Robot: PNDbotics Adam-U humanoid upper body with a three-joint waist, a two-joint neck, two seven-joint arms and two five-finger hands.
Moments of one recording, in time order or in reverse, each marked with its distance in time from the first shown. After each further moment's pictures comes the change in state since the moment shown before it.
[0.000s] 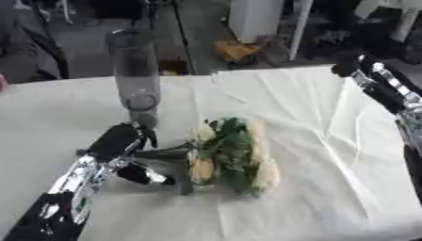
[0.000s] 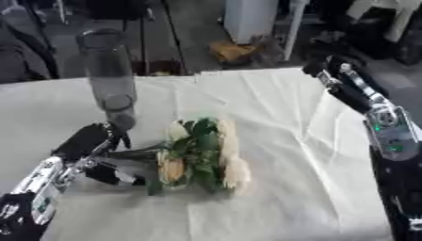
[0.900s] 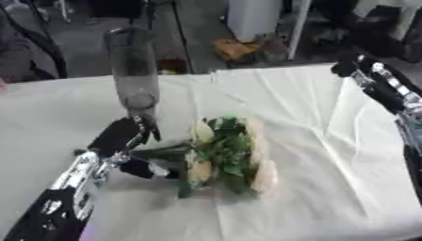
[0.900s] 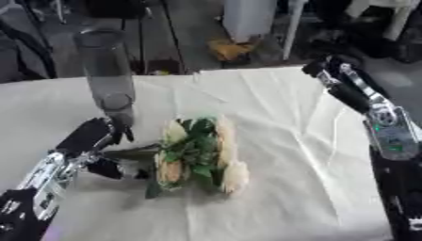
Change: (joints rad) left arm -0.016 -0.005 -0.001 -0.013 0.011 -0.007 -0.001; right arm 0.000 0.000 0.000 0.001 0.000 -0.002 0.002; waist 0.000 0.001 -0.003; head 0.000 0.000
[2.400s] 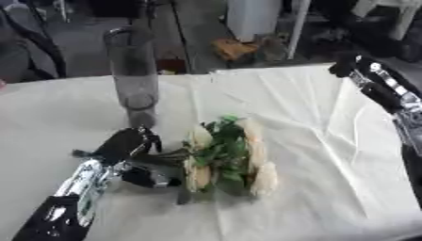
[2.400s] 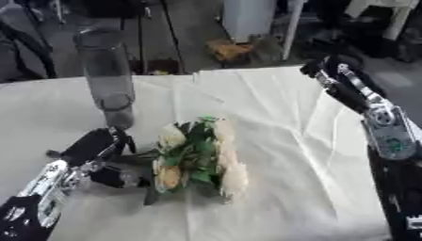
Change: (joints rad) left arm 0.016 -0.017 -0.004 0.031 -0.010 -0.020 -0.028; right arm 0.000 0.000 0.000 0.005 0.000 -0.002 0.002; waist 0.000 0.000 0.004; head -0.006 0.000
